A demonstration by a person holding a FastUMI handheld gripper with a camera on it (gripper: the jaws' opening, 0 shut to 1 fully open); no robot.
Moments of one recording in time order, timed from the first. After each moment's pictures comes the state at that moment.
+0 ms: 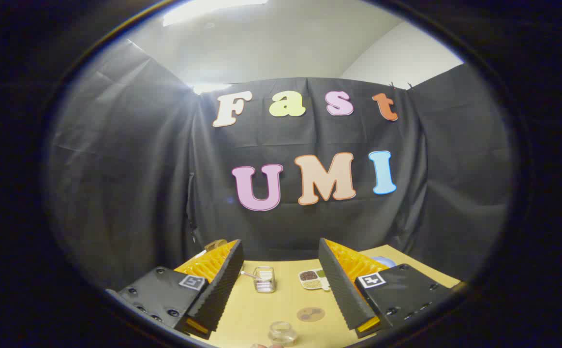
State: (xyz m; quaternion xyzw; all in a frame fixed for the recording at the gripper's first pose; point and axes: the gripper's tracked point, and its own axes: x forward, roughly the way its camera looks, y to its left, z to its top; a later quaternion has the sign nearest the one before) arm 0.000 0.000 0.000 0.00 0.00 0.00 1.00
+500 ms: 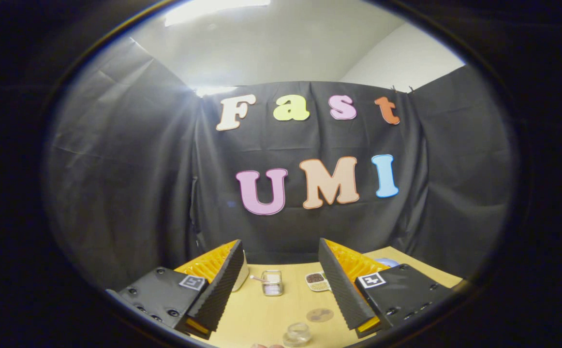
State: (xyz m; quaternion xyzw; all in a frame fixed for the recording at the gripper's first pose) arm -0.005 0.024 0.013 0.00 -0.01 0.00 1.00
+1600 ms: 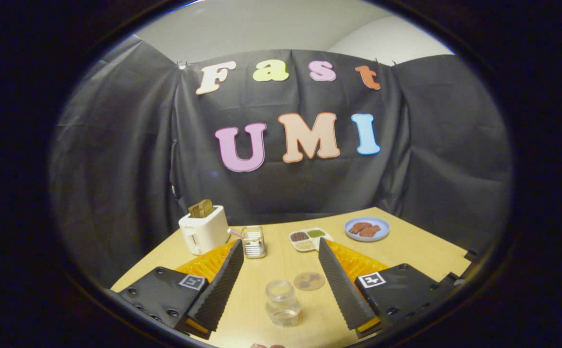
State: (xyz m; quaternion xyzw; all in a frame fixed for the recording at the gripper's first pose) arm -0.023 -0.020 -0.149 0.00 0.11 -0.06 0.99
